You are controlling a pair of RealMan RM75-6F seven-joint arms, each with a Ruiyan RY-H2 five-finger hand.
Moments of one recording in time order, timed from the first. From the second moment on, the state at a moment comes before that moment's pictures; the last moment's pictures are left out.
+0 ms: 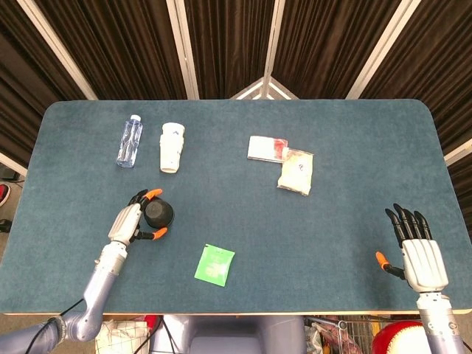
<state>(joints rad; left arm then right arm) -0.47 -1.63 -0.23 -1.47 1.19 1.03 -0.12 0.12 -1.24 0.07 -1.52 -1.54 1.49 0.02</state>
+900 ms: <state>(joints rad) -0.58 -1.45 -0.29 -1.76 0.77 0.94 0.15 0.12 -1.24 0.06 -1.53 -1.55 1.49 0.02</state>
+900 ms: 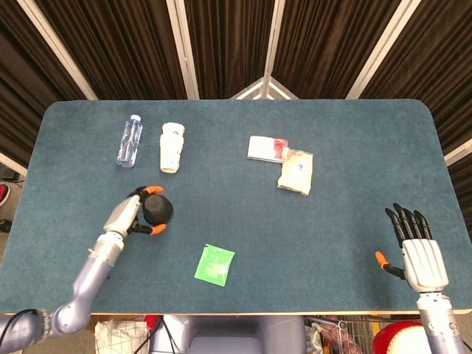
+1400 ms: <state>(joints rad) -0.47 -1.19 -0.39 -2.29 1.05 1.16 0.06 0.11 -1.24 0.05 -1.52 -1.56 1.51 0.03</state>
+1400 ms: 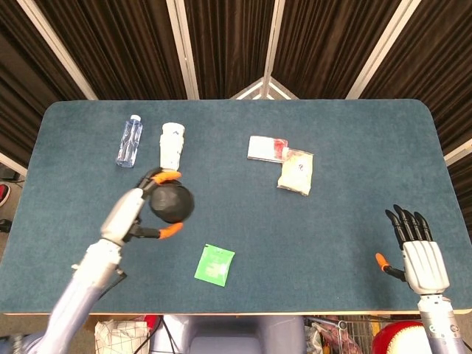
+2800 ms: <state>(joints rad) -0.45 -1.34 -0.21 -1.70 1.13 0.99 -0.23 0.12 -1.25 0.06 -1.52 -1.55 1.48 0.01</state>
